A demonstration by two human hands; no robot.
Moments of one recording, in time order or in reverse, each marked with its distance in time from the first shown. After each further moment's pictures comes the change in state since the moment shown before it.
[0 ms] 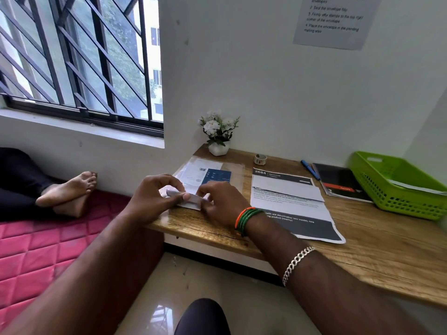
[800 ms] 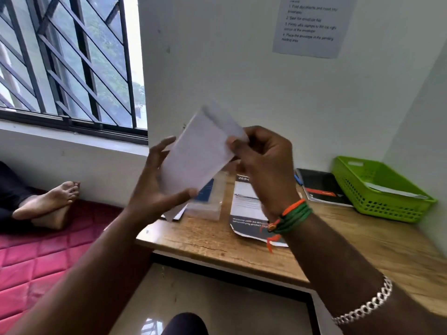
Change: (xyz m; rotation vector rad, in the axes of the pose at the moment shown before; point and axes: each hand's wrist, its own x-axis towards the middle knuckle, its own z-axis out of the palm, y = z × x) left_hand 0.011 0.093 0.033 -0.213 0.143 0.123; right_hand -0.060 -0.041 -0.139 0.814 0.706 0.072
